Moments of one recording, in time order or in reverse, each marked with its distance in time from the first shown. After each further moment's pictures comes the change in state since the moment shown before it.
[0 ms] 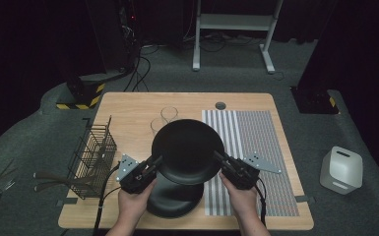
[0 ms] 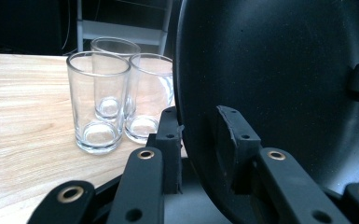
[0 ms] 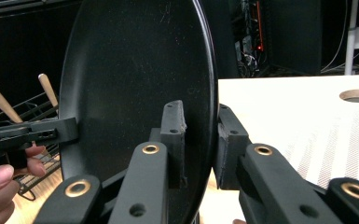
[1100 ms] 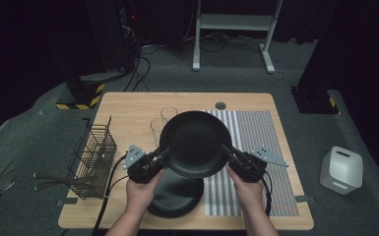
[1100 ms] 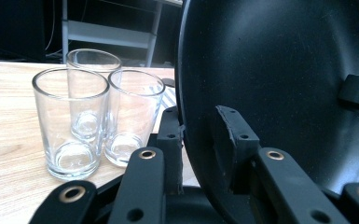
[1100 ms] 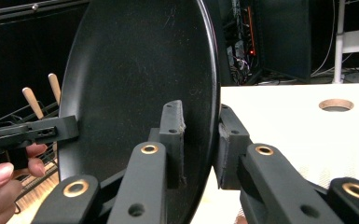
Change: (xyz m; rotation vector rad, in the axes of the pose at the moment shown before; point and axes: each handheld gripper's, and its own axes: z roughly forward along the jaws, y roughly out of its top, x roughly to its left) left arm -0.004 0.016 0.028 -0.012 -0.043 -0.022; right arm -0.022 0.014 -0.001 -0.013 -0.017 0.010
